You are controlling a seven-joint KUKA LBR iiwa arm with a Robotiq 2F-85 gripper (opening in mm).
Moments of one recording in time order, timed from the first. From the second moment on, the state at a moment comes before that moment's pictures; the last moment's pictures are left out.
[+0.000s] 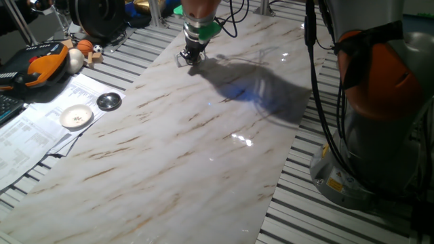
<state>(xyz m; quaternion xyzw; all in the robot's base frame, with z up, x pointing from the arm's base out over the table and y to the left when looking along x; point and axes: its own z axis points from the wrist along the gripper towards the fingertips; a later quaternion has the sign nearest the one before) 0.626 -0.248 0.033 0.17 0.96 -0.09 0.18</state>
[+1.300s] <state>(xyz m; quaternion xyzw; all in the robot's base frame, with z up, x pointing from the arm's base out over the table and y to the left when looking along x) 0.621 -0.246 0.027 0.17 0.96 -0.09 0.18</state>
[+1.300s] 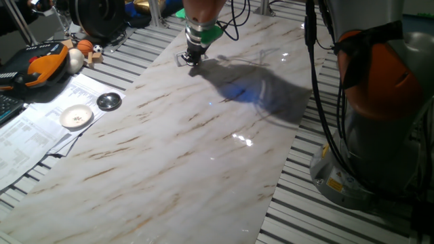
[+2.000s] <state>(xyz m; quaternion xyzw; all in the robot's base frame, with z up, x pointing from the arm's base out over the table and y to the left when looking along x) 0.621 -0.245 0.026 0.17 0.96 -0.09 0.18</state>
